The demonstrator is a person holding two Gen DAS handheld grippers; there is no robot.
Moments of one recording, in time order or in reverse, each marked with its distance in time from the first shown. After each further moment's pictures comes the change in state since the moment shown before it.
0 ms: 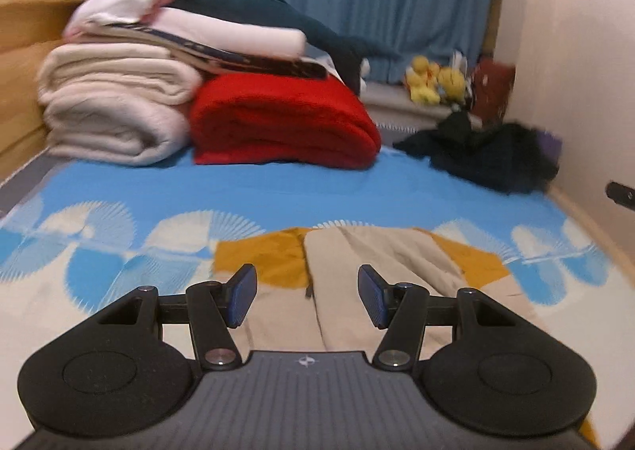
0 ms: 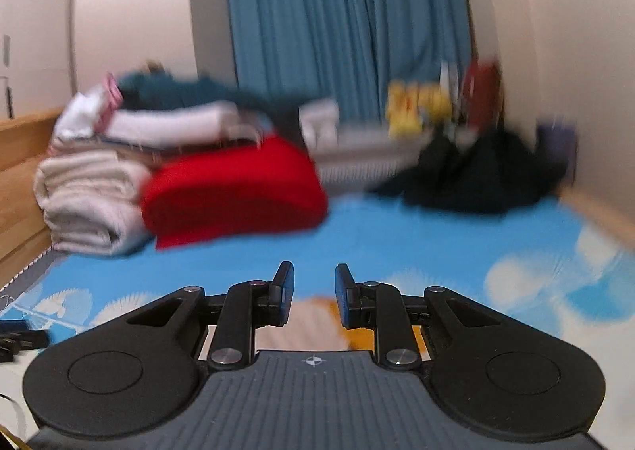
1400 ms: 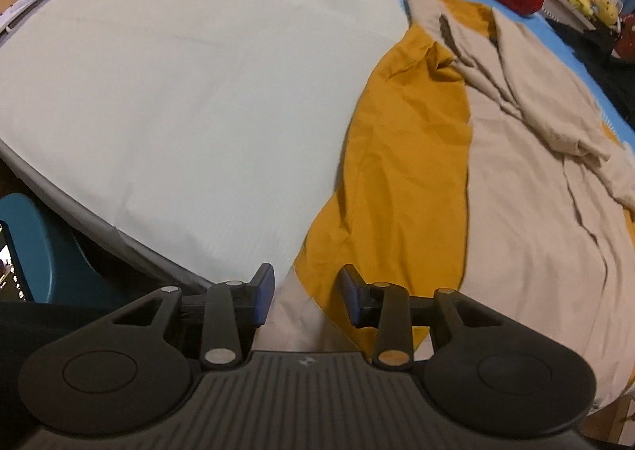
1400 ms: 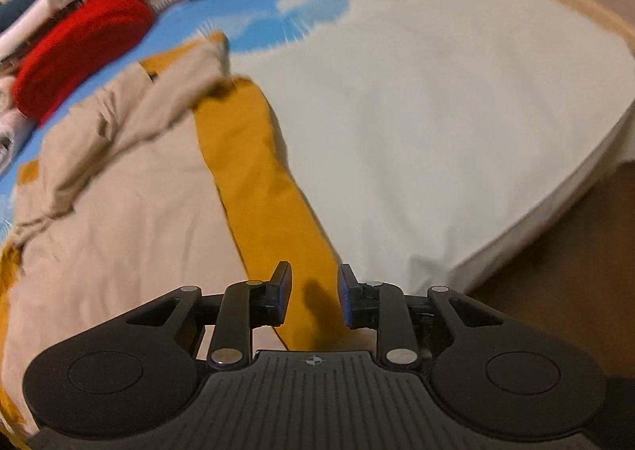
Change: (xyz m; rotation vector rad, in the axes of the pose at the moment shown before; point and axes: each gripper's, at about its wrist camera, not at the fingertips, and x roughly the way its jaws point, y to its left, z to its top) left arm -0.074 0.121 -0.241 -0.342 0.543 0.271; right arm -0.134 -0.134 -0.235 0.370 0.602 -0.299
